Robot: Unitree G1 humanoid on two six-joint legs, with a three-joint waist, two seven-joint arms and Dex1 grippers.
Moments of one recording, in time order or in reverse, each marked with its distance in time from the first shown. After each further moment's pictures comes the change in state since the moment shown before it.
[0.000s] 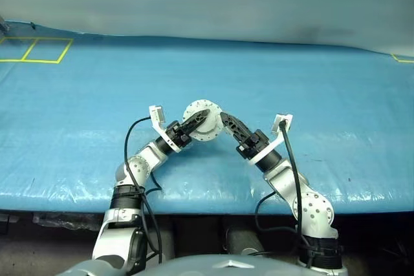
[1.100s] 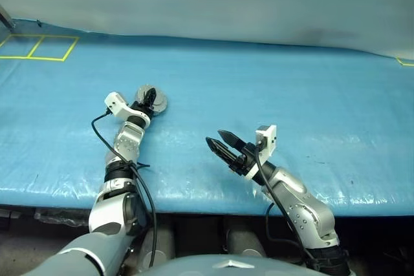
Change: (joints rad) left arm -0.257 0.062 0.290 0.368 0.185 -0.438 0.564; right arm 0.069 -0.125 0.174 0.000 -0.371 -0.153 0.215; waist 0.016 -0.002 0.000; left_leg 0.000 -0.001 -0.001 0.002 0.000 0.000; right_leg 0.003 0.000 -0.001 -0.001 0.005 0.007
